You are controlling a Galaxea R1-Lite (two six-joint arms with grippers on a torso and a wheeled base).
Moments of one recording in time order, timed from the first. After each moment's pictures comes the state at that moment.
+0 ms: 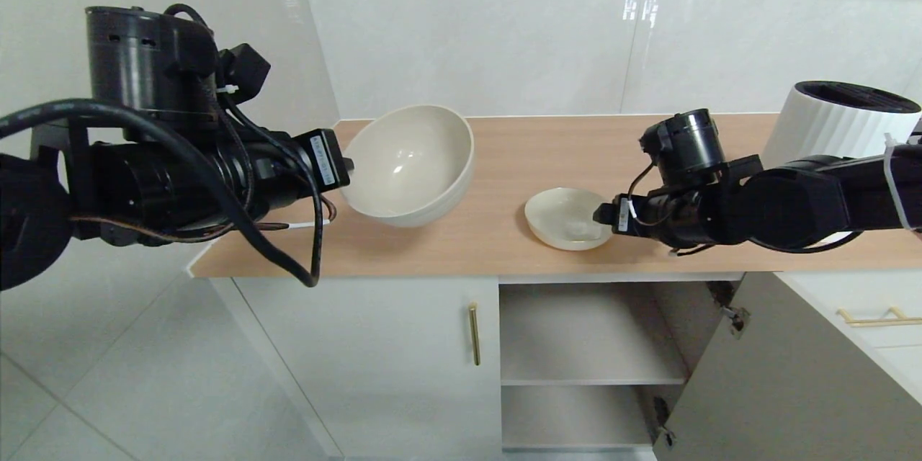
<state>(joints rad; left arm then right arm) -0.41 1.59 -1.18 -0.10 0.14 -0.41 0.46 1.96 -1.40 0.03 -0.35 0.40</state>
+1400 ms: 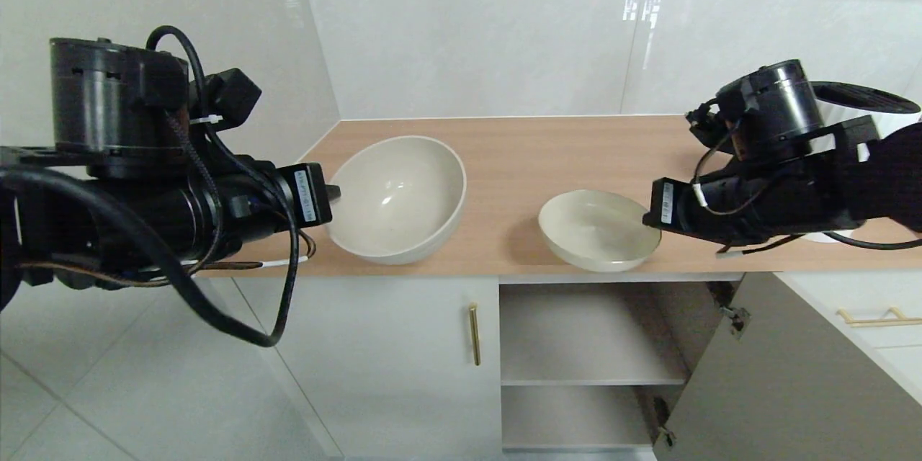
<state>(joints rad) -0.41 1.51 -1.05 -0.09 0.14 -0.32 0.46 1.72 -1.33 0.24 -0.14 0.47</state>
